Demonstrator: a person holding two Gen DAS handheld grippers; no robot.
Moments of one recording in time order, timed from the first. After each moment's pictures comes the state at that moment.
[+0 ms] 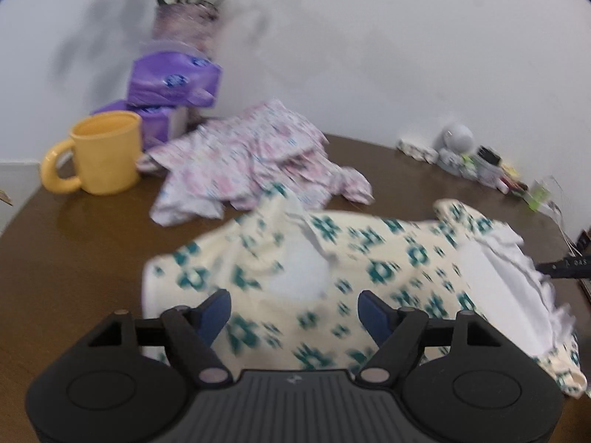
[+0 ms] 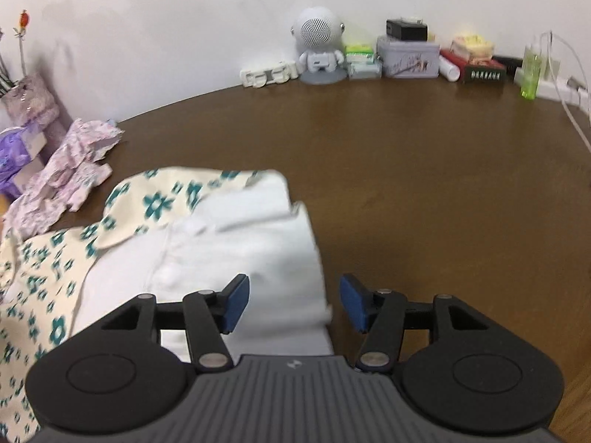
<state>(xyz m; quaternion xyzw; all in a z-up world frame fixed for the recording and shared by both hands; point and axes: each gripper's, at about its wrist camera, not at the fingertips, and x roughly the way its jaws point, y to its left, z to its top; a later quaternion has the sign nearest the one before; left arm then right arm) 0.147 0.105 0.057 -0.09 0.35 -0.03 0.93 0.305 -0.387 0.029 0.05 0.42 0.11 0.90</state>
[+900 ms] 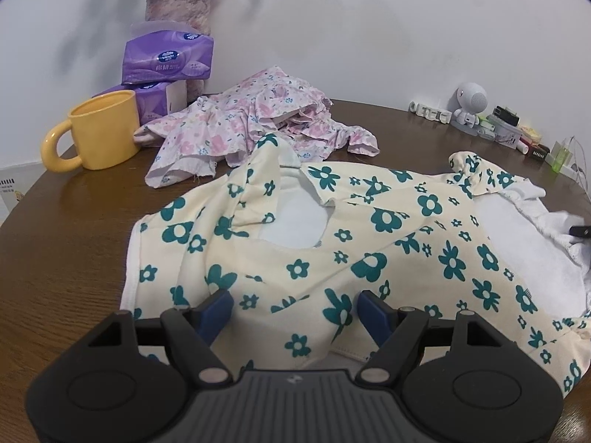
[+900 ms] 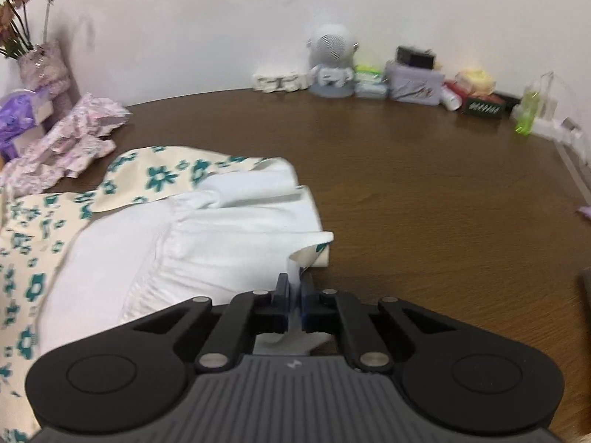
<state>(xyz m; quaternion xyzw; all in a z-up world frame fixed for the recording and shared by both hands) 0.143 0.073 0.028 -0.04 0.37 0.02 0.93 0.282 -0.381 0.029 -0.02 0.37 0.10 0.92</state>
